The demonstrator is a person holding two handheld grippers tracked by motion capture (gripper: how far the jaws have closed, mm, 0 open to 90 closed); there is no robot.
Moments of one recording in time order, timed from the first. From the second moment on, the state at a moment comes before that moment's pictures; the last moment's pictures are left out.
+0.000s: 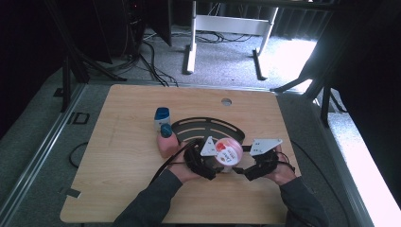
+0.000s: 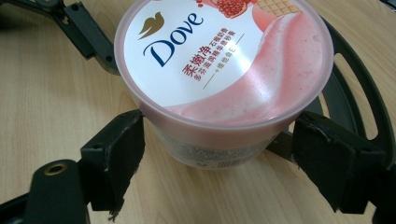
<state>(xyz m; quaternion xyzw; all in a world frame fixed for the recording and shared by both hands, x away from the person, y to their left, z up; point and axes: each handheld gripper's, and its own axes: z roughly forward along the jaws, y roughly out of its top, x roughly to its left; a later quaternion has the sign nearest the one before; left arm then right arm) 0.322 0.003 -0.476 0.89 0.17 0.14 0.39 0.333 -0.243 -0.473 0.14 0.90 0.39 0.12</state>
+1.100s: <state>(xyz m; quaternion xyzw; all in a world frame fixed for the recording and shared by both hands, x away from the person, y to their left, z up) 0.349 -0.005 -0.464 0.89 0.18 0.16 0.40 0.363 -0.247 -0.462 0.16 0.90 0.39 0.12</state>
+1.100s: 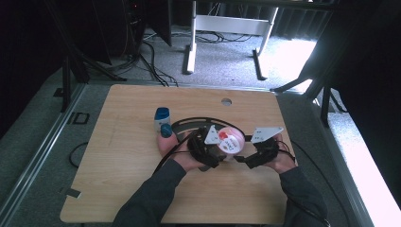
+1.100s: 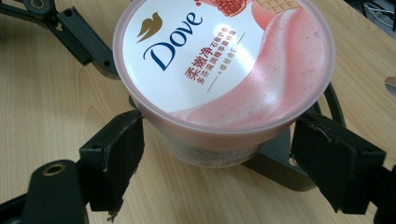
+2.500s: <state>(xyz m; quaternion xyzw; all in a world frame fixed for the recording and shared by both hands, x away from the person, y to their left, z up) 0.379 -0.012 -0.467 0.89 0.20 0.15 0.39 0.394 -0.250 -0.465 0.18 0.90 0.39 0.11</state>
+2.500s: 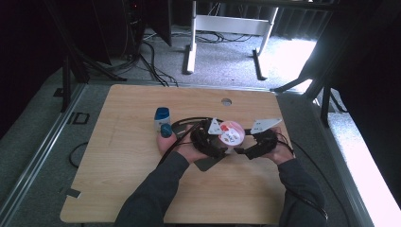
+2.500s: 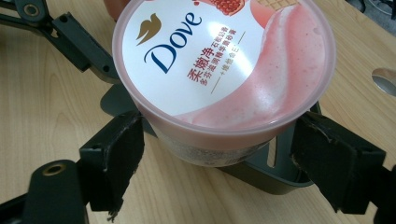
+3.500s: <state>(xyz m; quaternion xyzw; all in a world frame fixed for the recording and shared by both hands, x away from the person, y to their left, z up) 0.404 -0.015 -0.477 0.88 0.23 0.15 0.39 0.420 -0.246 -0.471 0.20 0.90 0.38 0.11</state>
